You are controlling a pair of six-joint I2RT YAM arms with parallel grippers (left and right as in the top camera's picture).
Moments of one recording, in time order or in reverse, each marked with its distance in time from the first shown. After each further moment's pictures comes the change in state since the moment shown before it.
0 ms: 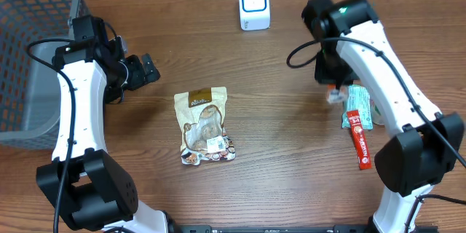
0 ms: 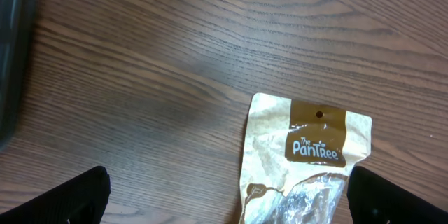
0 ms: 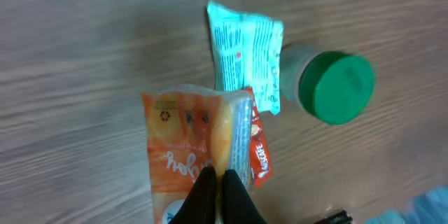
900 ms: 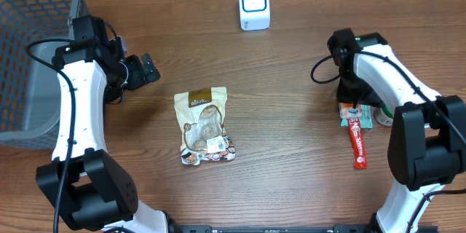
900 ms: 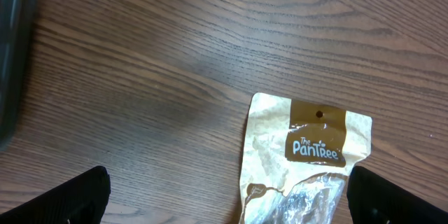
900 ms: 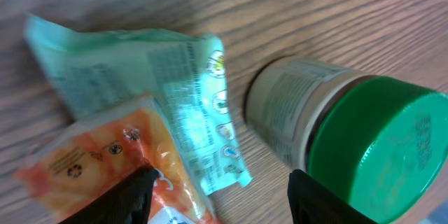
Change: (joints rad) left arm 0.000 0.000 0.000 0.000 0.000 0.000; right arm -0.163 -0.002 -0.446 0.394 0.095 0.005
